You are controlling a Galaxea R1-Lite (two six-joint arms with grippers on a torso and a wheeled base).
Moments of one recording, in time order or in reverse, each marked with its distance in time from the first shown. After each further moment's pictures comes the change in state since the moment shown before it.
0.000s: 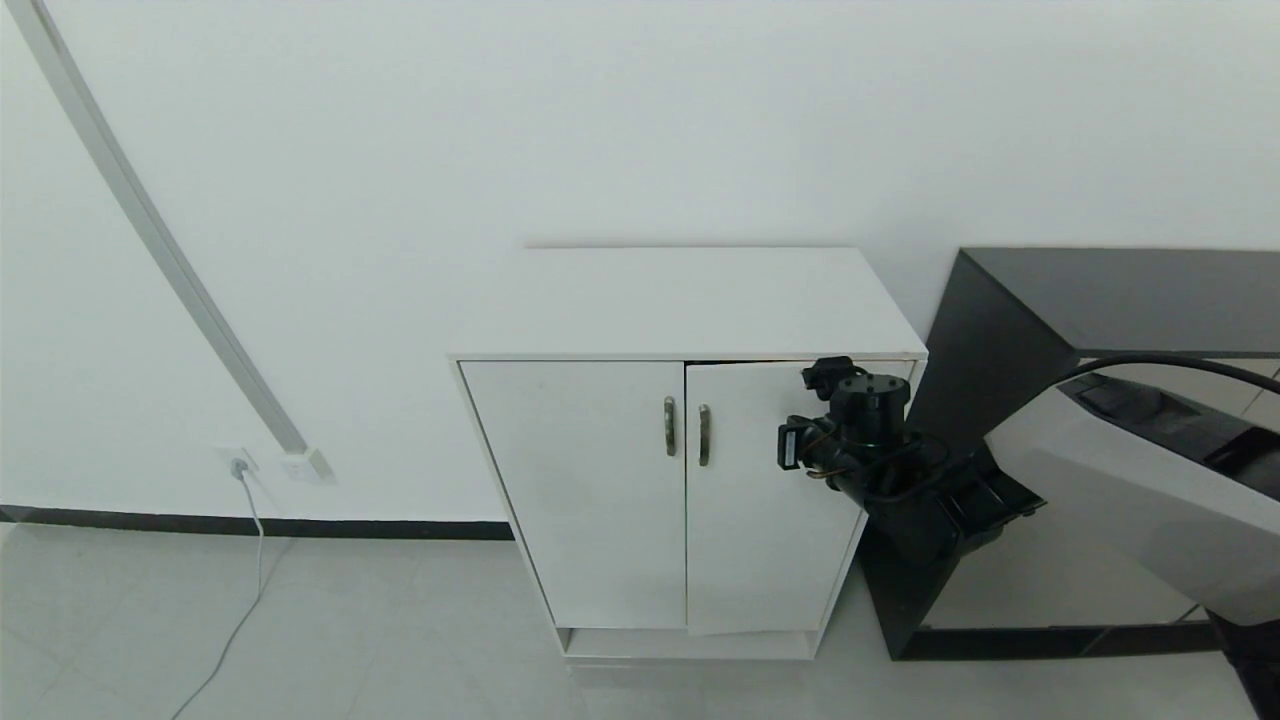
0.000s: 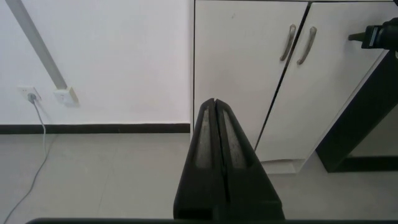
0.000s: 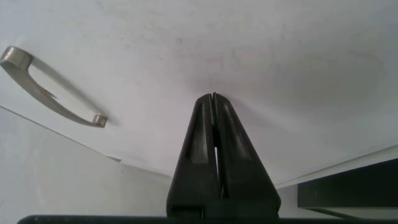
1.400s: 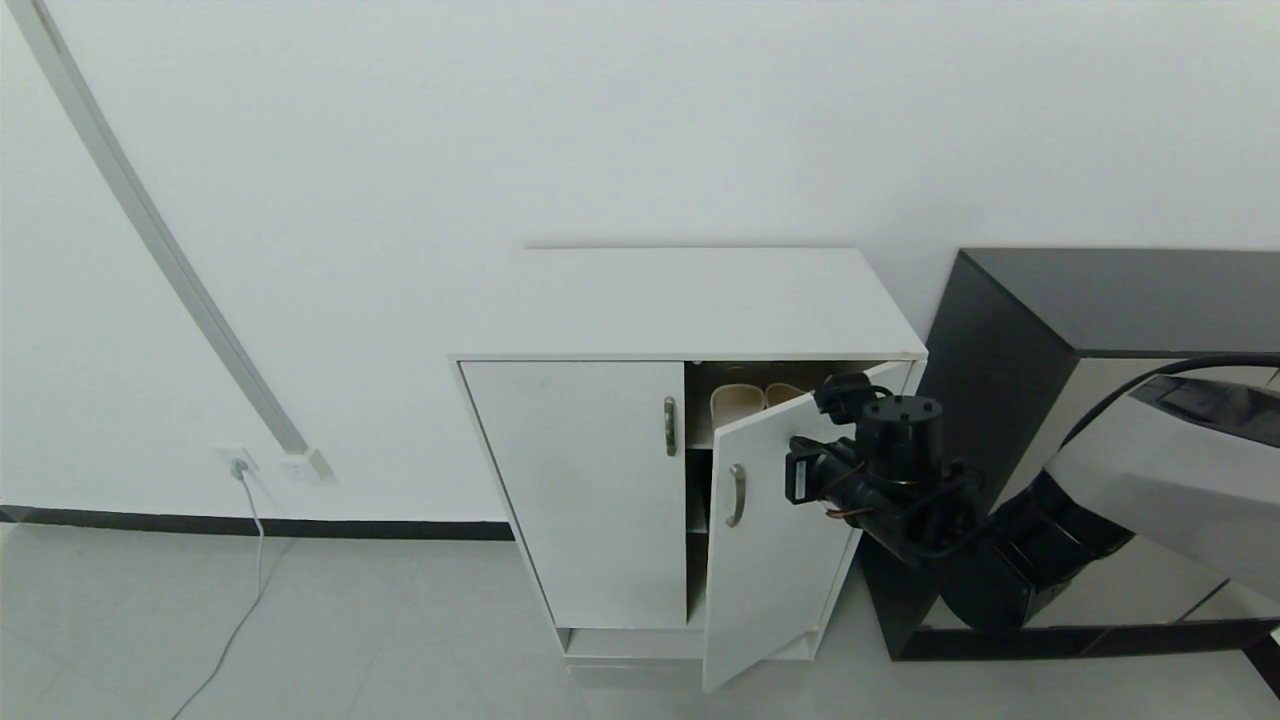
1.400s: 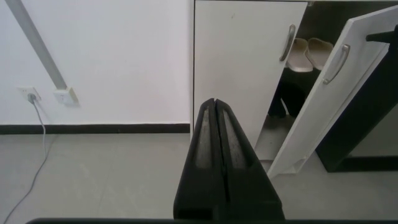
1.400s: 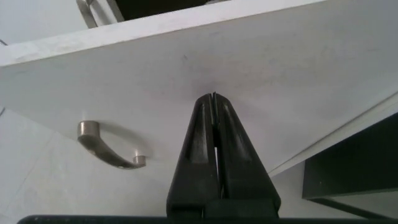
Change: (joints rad) left arm 0.000 0.000 0.000 0.000 0.000 0.000; right arm 0.073 -0.174 0.319 -0.145 0.000 -0.001
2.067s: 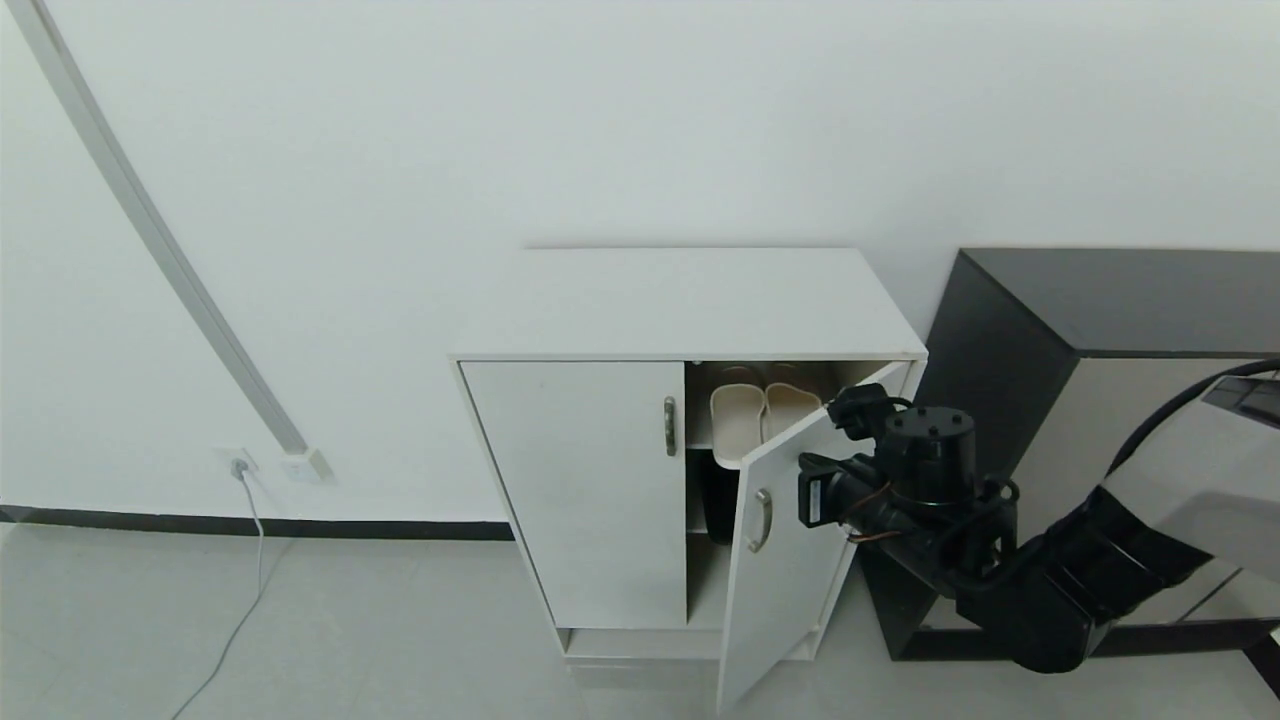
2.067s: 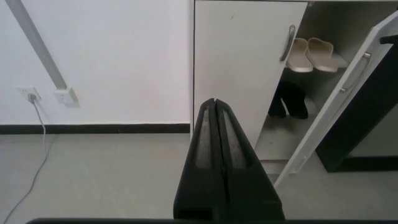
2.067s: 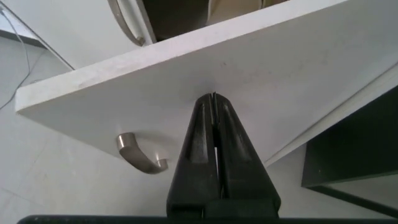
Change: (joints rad) left arm 0.000 0.000 0.000 0.000 0.000 0.000; right arm 0.031 -0.100 0.140 -0.009 0.001 0.002
